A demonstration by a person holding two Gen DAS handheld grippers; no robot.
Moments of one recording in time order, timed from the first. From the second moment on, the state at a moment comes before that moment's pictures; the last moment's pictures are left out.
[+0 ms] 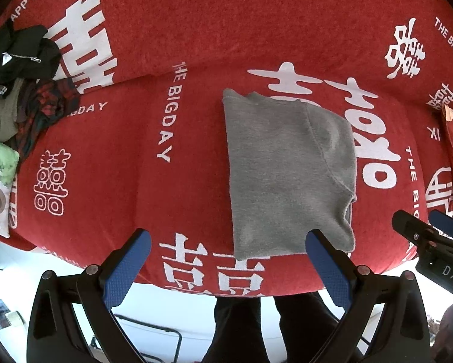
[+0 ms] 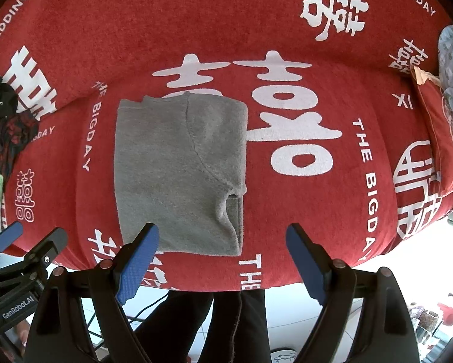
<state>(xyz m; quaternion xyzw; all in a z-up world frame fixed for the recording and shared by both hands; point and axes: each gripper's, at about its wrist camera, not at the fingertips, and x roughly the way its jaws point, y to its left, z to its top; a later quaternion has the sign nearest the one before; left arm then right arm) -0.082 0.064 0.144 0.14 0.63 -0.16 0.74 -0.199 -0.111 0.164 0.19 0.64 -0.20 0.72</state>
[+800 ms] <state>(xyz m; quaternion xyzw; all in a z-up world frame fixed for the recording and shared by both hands) -0.081 0.064 0.141 0.15 0.63 -0.16 0.74 -0.196 -0.111 0.163 0.19 0.65 -0.19 0.72</state>
